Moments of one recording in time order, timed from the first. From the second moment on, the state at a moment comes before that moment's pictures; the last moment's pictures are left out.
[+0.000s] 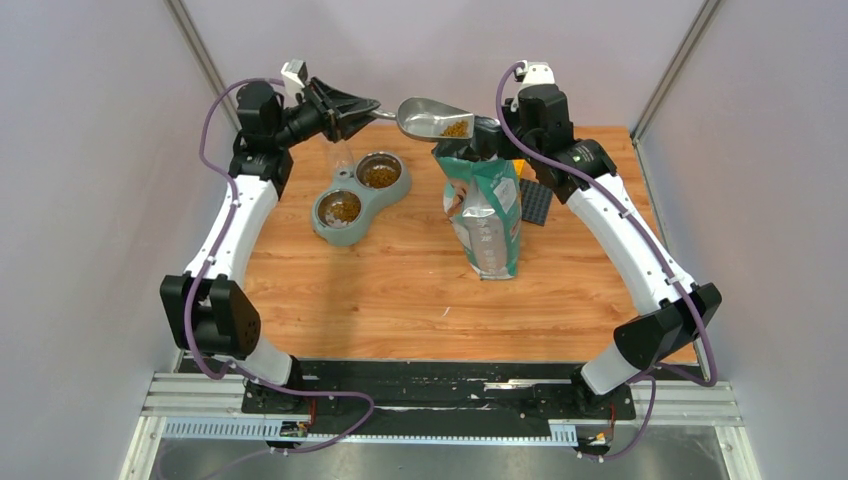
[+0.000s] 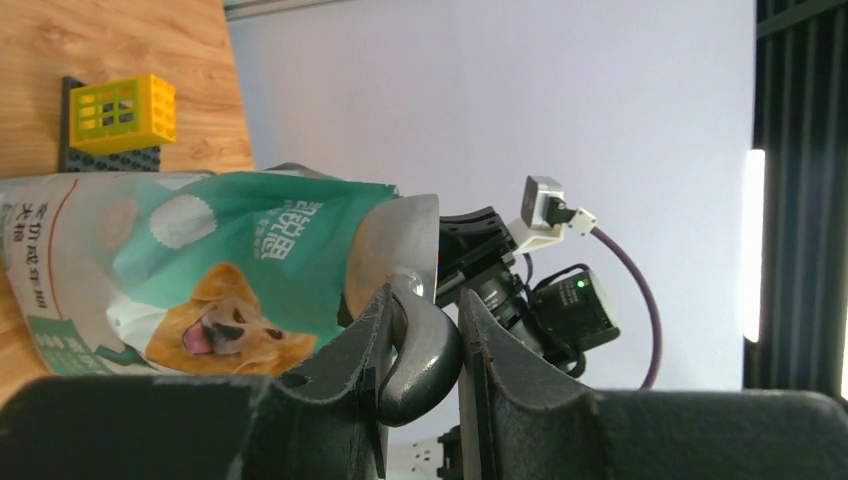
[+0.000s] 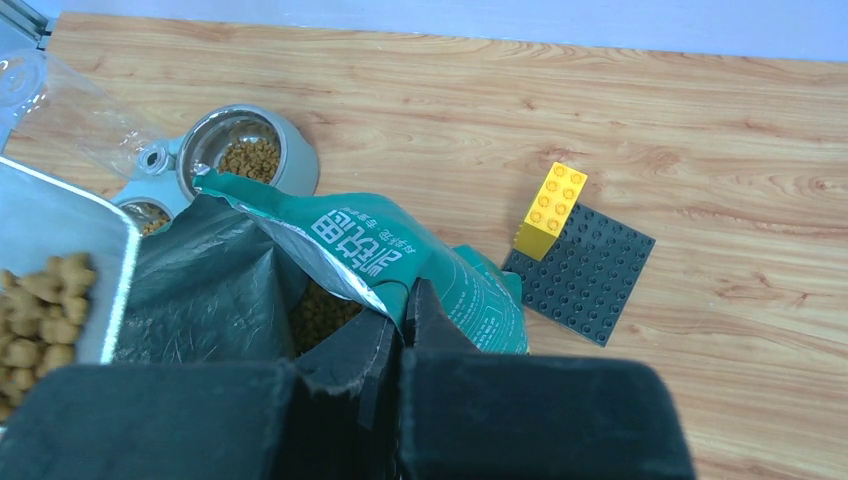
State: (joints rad) left arm -0.10 1.56 1.52 0.06 0.83 -1.40; right arm 0.47 1.57 1.78 -0.64 0.25 0.24
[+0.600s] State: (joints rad) left arm 0.10 1.38 1.26 0.22 0.81 -1.49; right arm 0.47 1.57 1.78 -0.63 0.25 0.24
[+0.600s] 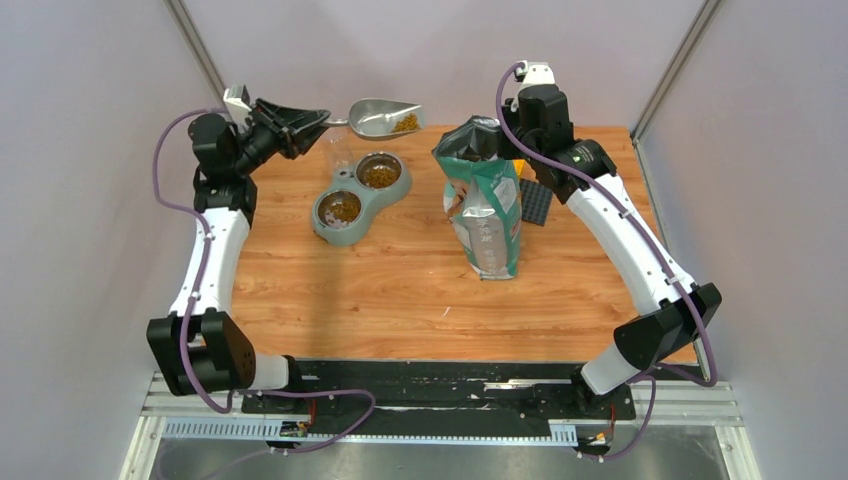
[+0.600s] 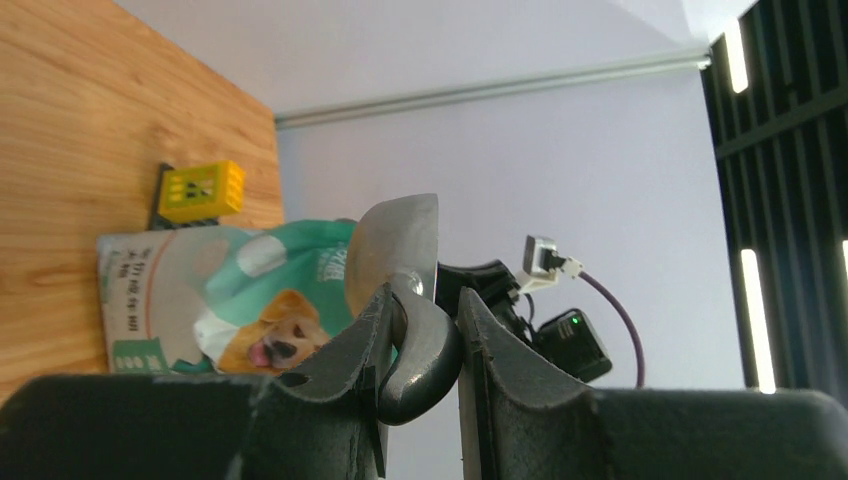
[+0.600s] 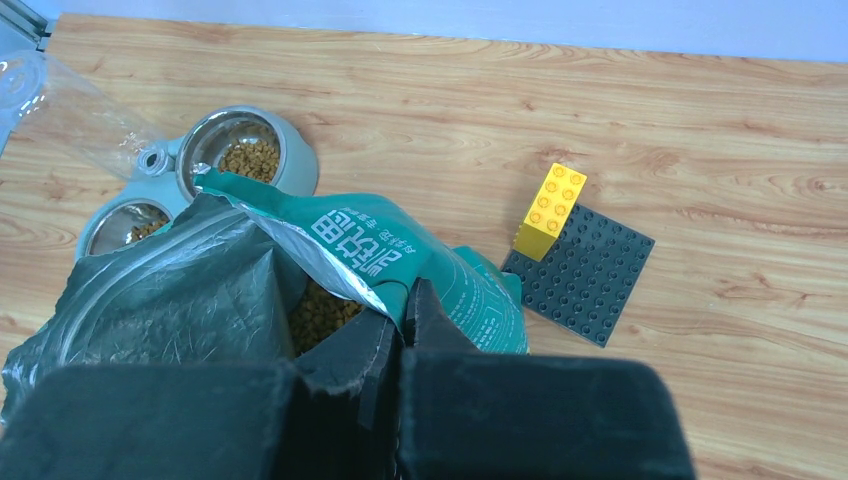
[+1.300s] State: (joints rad) left arm 0.16 1.33 1.11 0.11 0.58 -1.22; right arm 0.47 1.56 1.77 -0.63 0.25 0.23
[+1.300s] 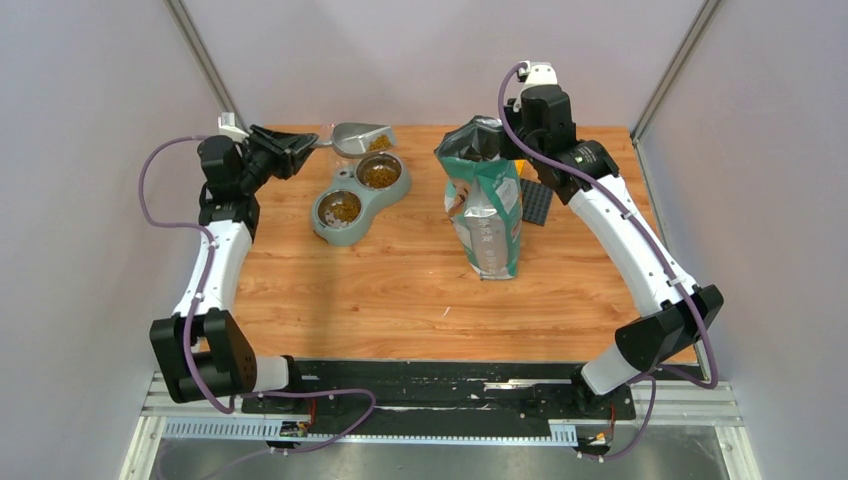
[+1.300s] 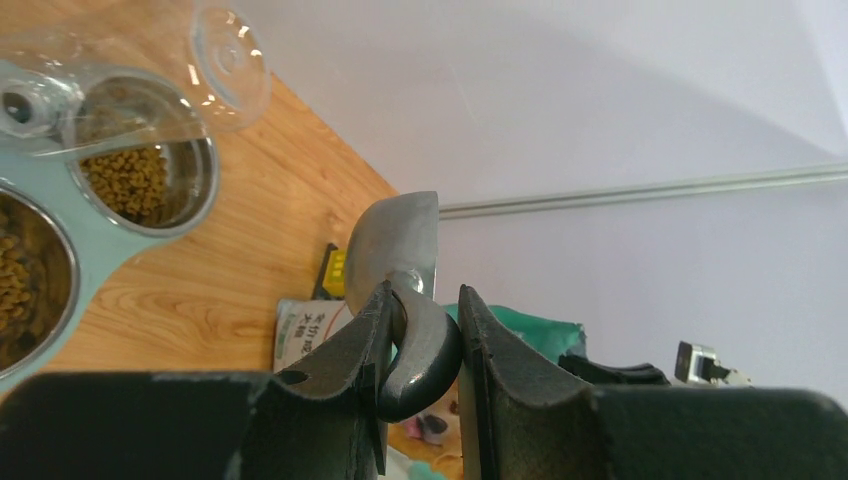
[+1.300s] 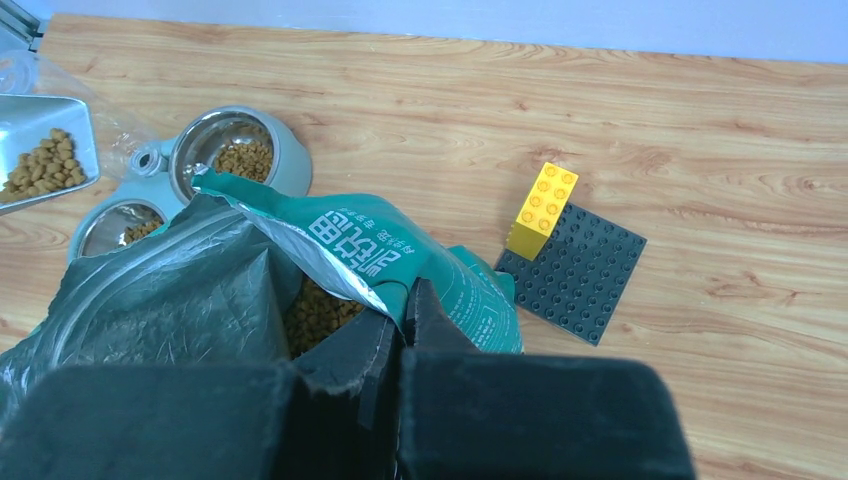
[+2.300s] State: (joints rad) left arm 0.07 1.47 0.99 0.10 0.22 -1.24; right arm 0.46 1.56 1.77 -0.63 0.27 0.23
